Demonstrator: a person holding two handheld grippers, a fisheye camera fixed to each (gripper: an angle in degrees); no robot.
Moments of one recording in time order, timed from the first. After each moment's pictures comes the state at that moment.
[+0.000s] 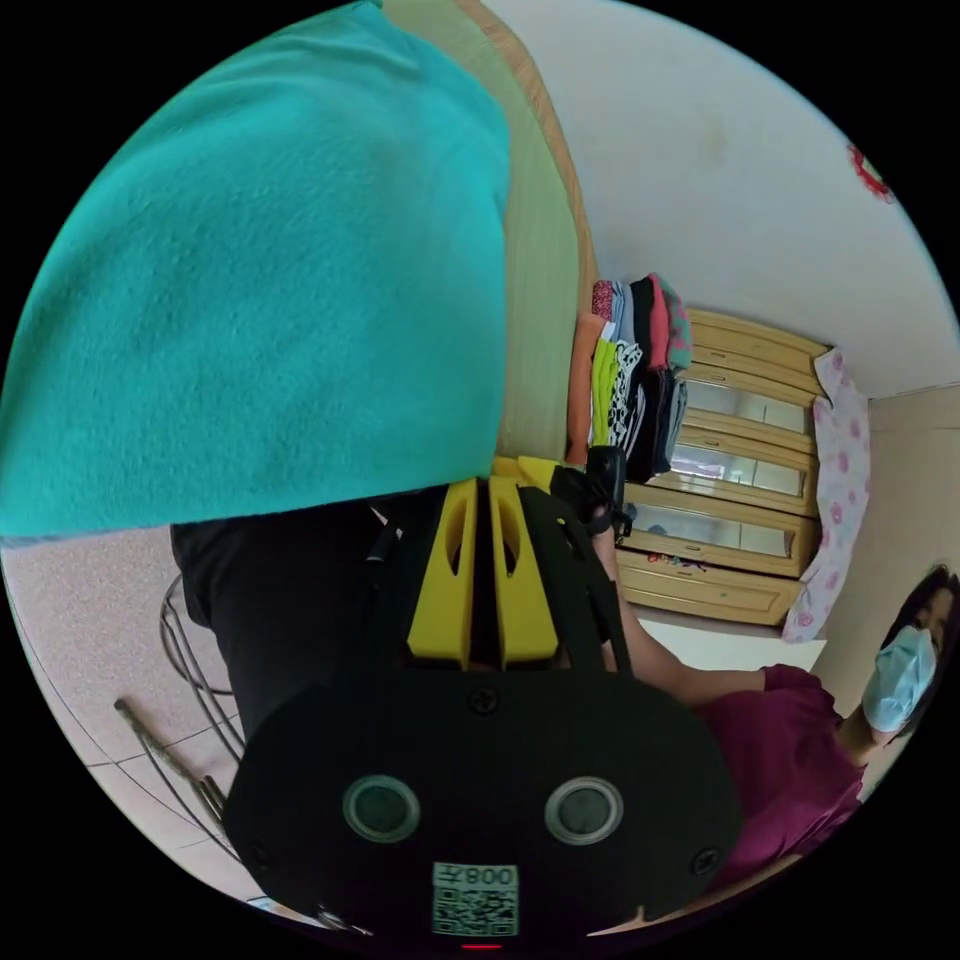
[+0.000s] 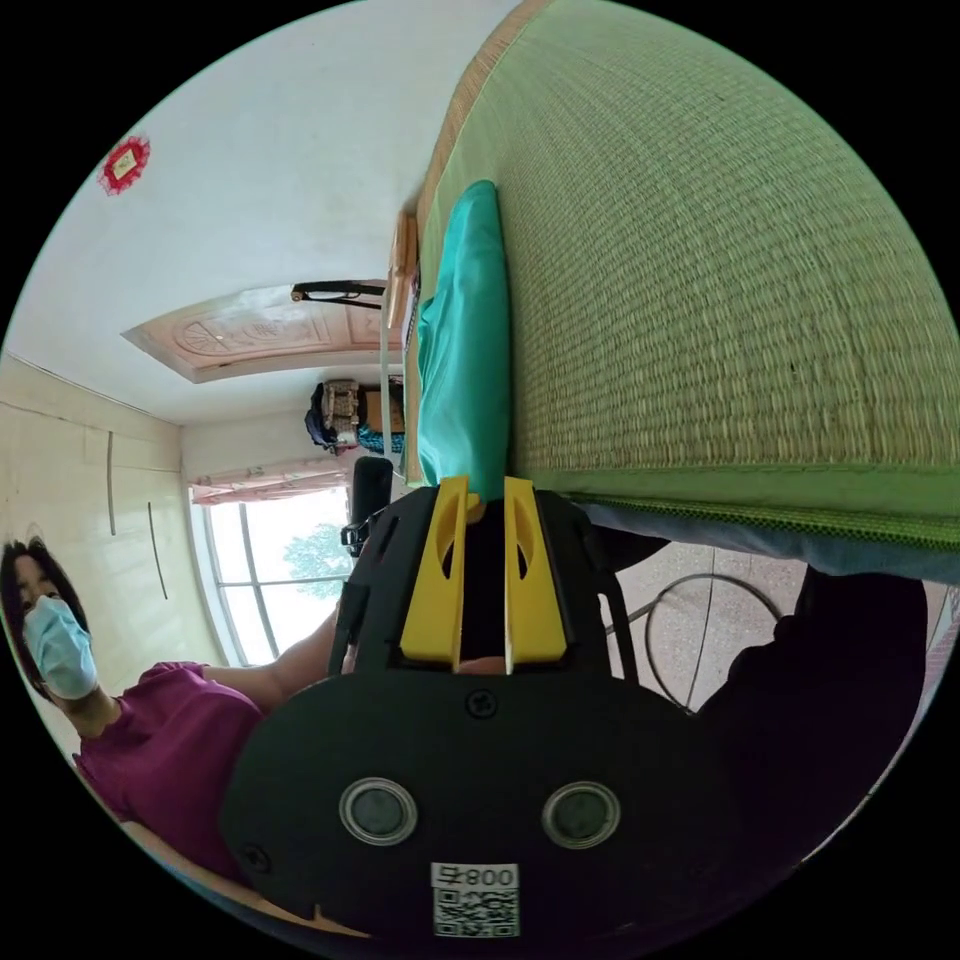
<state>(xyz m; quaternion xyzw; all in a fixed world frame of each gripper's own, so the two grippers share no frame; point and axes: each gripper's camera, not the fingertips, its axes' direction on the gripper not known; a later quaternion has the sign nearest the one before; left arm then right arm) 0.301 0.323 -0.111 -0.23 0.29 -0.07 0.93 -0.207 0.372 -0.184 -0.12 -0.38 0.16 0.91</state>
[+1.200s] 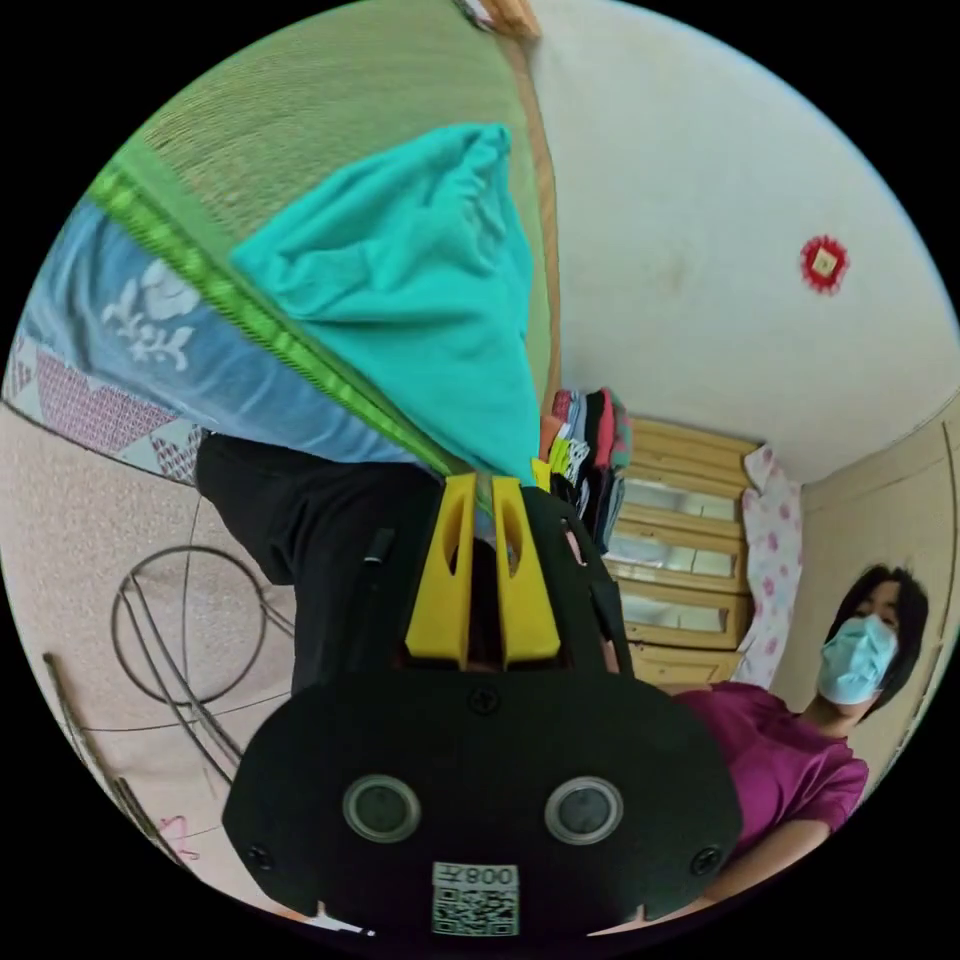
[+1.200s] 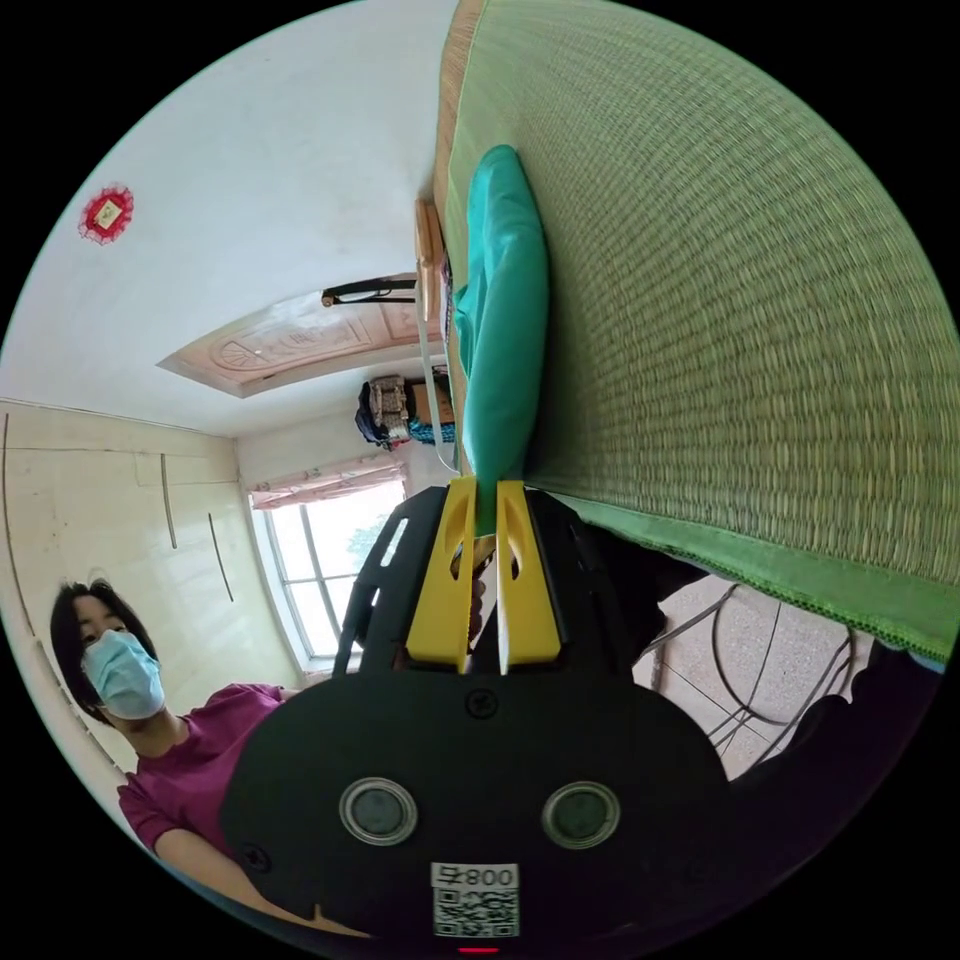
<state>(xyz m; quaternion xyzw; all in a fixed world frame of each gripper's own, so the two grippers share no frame) 0.179 0.524 -0.148 -0.06 0.36 -0.24 0.90 -0.217 0.396 -0.152 -0.15 -0.46 0.18 0.86</state>
